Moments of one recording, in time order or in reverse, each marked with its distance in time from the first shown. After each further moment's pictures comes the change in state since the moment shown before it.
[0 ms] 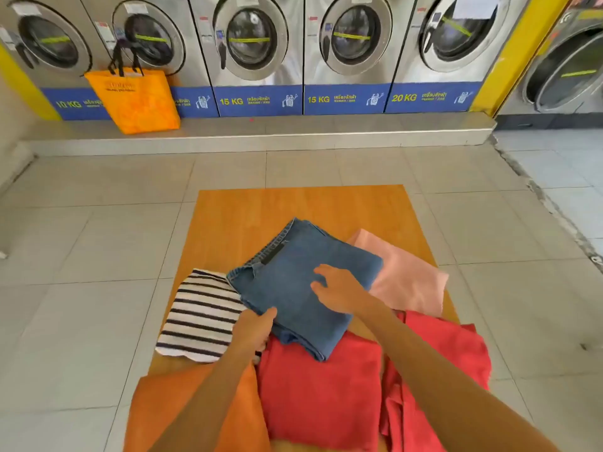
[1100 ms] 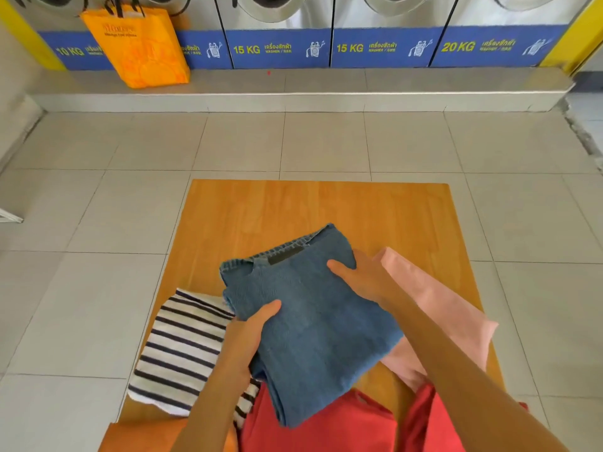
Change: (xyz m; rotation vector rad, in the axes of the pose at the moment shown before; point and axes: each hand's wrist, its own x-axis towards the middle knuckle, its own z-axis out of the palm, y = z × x) left_hand 0.010 0.098 -0.001 -0.594 0.004 -0.206; right_hand 0.120 0.046 -0.061 0.521 -0.014 0.133
